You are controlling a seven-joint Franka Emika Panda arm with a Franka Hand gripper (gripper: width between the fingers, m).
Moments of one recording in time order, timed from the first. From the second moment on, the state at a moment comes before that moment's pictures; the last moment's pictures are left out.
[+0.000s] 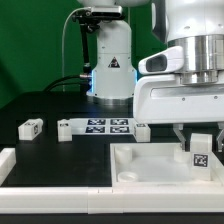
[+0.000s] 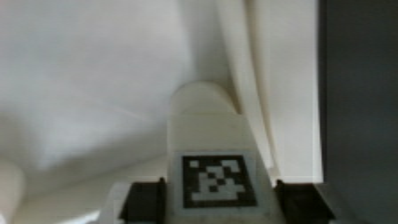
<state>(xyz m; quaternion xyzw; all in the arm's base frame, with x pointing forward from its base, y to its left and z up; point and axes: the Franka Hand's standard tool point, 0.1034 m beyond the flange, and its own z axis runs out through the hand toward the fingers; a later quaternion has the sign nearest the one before) 0.609 0.123 0.067 -0.96 0.24 -0.12 0.06</state>
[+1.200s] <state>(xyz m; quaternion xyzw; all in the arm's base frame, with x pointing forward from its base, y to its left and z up) 0.611 0.127 0.072 -0.90 0.42 -0.12 0.08</state>
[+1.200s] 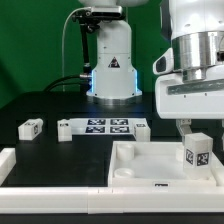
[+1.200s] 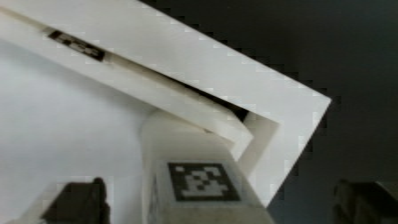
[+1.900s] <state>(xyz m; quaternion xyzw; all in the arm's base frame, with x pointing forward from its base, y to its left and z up) 0.612 0.129 0.072 -0.99 -0.06 -0.11 -0.02</state>
